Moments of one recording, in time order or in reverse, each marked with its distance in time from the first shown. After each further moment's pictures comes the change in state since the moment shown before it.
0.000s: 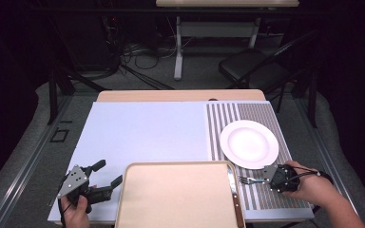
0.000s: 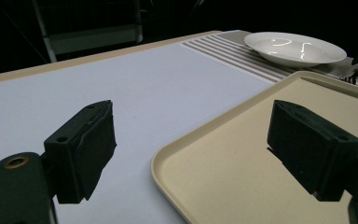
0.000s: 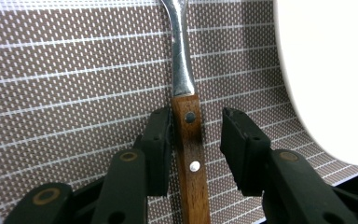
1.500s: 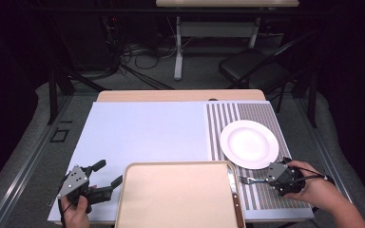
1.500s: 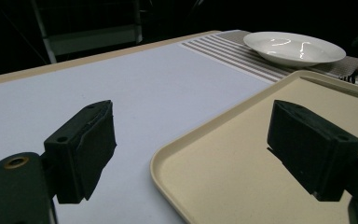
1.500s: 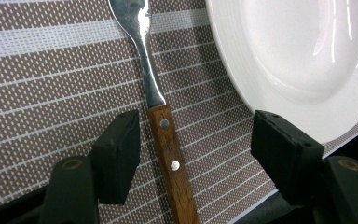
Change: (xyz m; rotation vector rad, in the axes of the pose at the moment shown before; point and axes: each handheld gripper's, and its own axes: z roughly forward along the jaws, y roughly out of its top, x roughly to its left) left arm -0.001 0.001 0.000 0.002 0.002 0.007; right arm 0.007 -0.006 -0.022 -0.039 -0.139 0.117
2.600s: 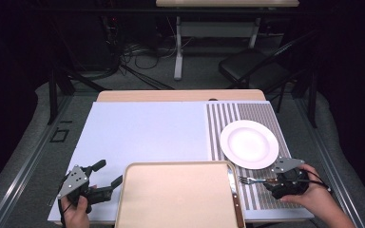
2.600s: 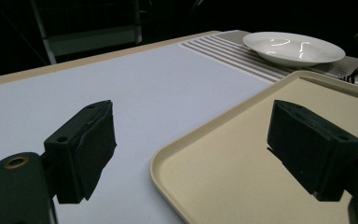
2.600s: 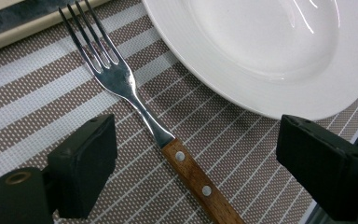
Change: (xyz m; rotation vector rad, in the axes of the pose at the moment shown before) left arm 0.000 0.000 0.000 -0.001 -0.002 0.004; right arm 0.008 -0.012 0.005 -0.270 -0.019 0.445
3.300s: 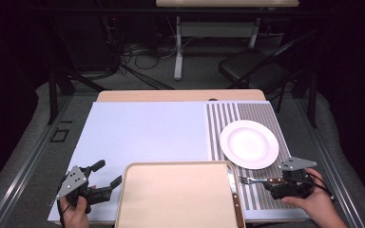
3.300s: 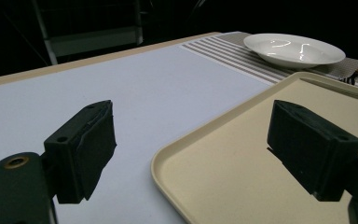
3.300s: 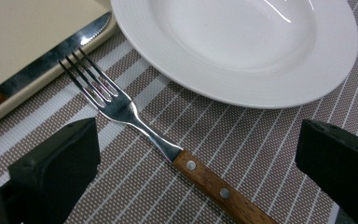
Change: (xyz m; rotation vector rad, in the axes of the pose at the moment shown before) left arm 0.001 0.000 -0.002 -0.002 -0.001 -0.005; right arm 0.002 -0.011 -0.005 -0.113 -0.009 0.251
